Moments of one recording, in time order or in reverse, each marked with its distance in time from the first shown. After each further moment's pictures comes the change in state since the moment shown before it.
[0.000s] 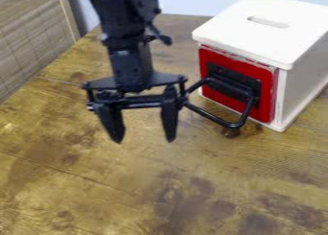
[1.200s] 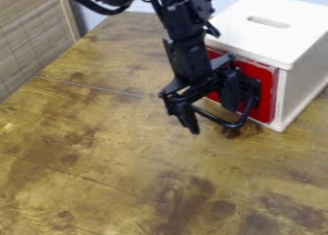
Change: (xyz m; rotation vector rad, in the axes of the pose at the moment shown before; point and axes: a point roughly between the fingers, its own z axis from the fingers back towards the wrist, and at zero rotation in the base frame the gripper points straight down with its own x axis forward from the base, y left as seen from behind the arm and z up) arm 0.055 -0.068 -0.034 -0.182 0.023 0.562
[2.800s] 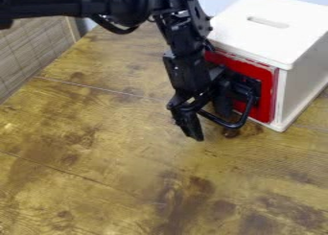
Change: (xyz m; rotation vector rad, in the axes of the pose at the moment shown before) arm 0.018 -0.004 -0.018 0.005 0.000 0.200
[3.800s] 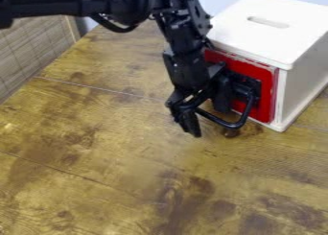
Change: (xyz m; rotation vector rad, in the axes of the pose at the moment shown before) arm 0.008 -0.003 -0.001 -0.018 -0.054 -0.037
